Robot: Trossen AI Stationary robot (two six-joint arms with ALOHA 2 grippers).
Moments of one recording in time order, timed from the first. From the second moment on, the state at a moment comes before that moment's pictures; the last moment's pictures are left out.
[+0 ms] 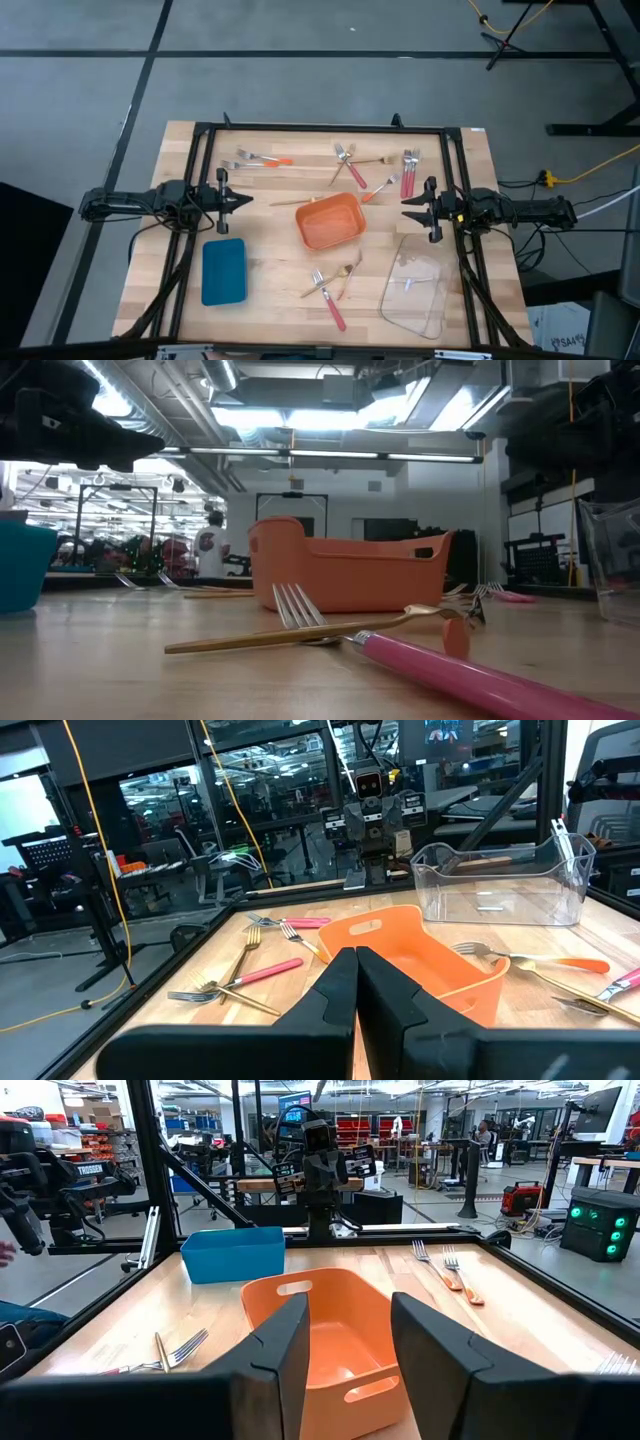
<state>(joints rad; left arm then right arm) -0.01 0.01 0.01 0.04 -0.15 0.17 0.08 0.00 0.01 0.03 0.06 0.02</state>
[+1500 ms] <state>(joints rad) -0.01 0.01 0.01 0.04 -0.15 0.16 0.08 0.00 0.01 0.23 0.09 0.26</state>
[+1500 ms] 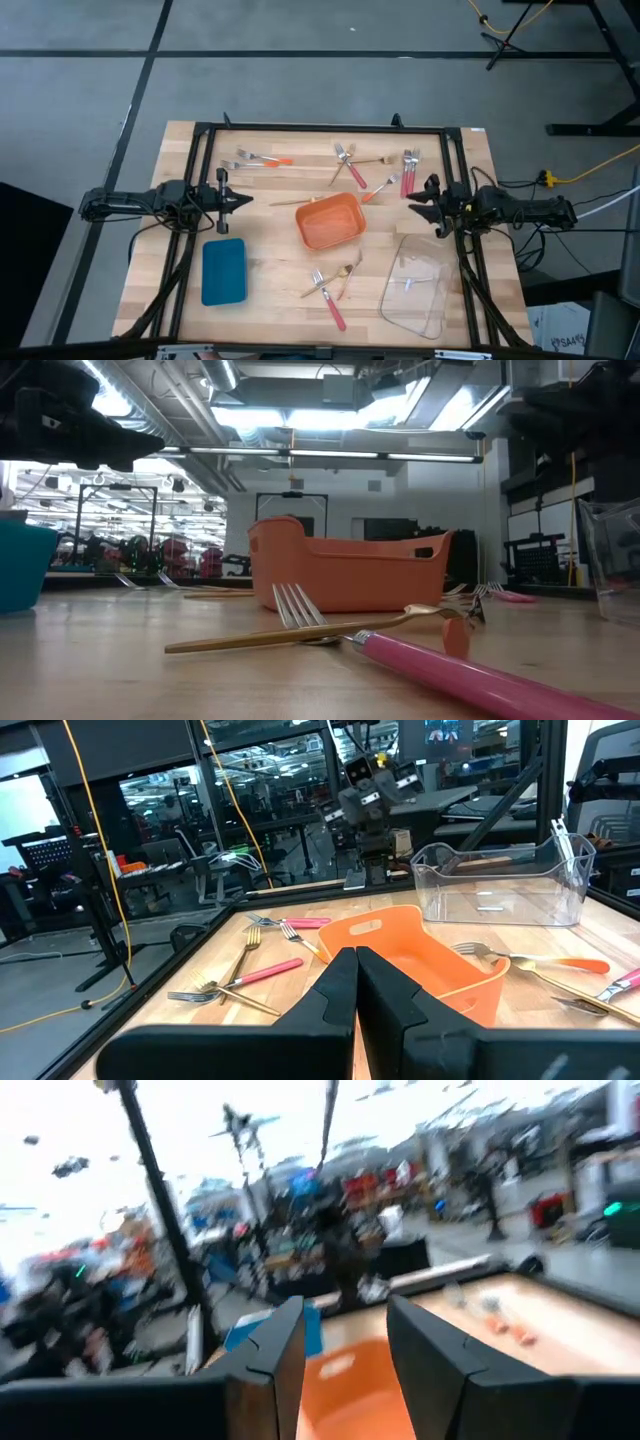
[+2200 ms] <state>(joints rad) -0.01 0.01 0.01 0.05 -0.15 0.16 0.08 0.20 0.25 0.07 0.55 0.20</state>
